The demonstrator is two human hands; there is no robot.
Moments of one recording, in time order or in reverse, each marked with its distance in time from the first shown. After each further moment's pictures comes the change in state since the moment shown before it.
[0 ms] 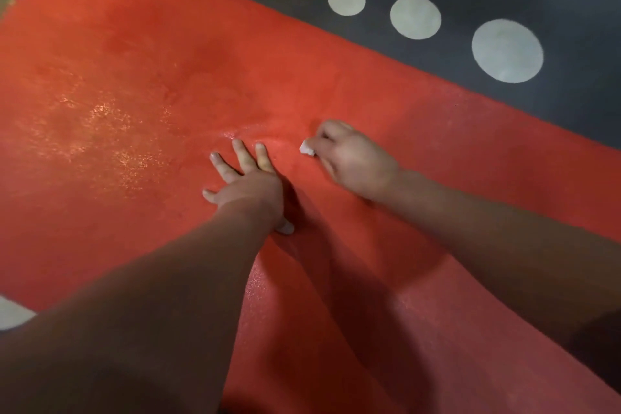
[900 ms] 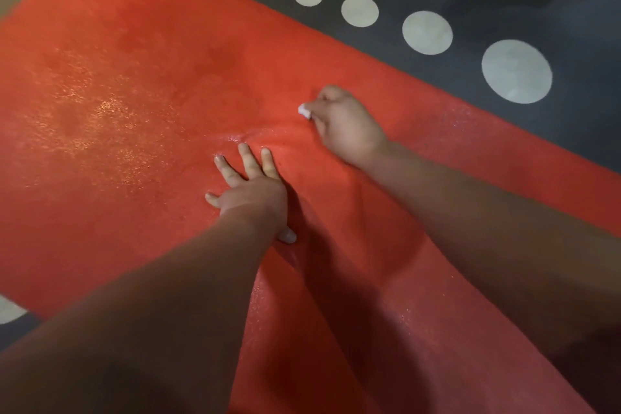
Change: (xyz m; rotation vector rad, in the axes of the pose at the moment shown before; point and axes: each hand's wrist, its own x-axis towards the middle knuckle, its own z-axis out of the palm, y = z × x) left_hand 0.006 0.000 -0.001 0.005 -0.017 0.004; right_hand 0.066 0.029 0.005 0.026 0.093 0.183
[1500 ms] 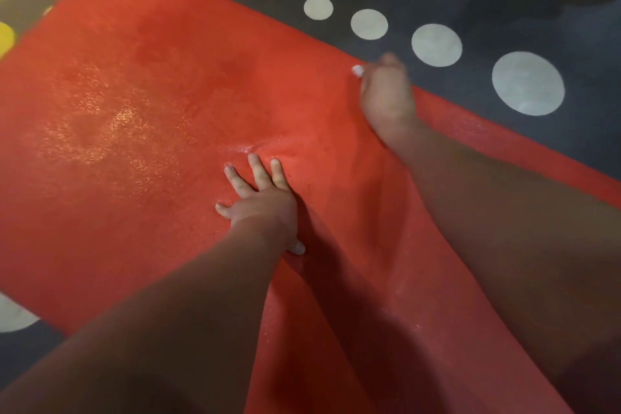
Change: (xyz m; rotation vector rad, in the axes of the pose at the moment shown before) left_hand 0.001 0.002 -0.001 0.024 -0.008 -0.012; right_hand 0.044 0.047 -0.022 -0.209 0.169 0.389
